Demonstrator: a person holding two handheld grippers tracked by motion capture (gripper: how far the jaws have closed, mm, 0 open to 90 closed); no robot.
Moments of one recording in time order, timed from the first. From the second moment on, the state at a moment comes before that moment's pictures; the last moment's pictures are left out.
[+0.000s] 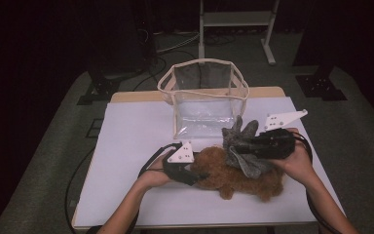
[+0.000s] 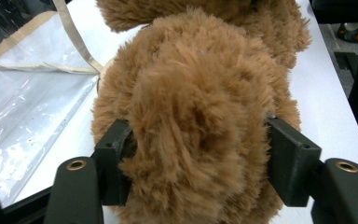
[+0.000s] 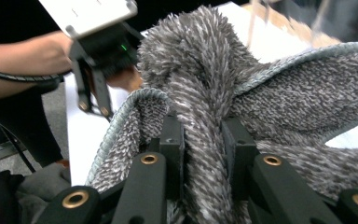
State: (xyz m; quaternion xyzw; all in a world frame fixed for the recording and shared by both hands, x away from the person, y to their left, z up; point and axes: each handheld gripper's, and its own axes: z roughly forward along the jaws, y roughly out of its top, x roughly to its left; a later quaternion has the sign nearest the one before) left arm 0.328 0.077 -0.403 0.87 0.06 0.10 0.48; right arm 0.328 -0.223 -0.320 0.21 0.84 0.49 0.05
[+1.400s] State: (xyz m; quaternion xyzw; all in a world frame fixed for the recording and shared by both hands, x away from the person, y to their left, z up) left arm 0.329 0.075 -0.405 0.87 0.06 0.10 0.49; right arm 0.326 -0.216 -0.328 0.21 0.85 0.47 0.06
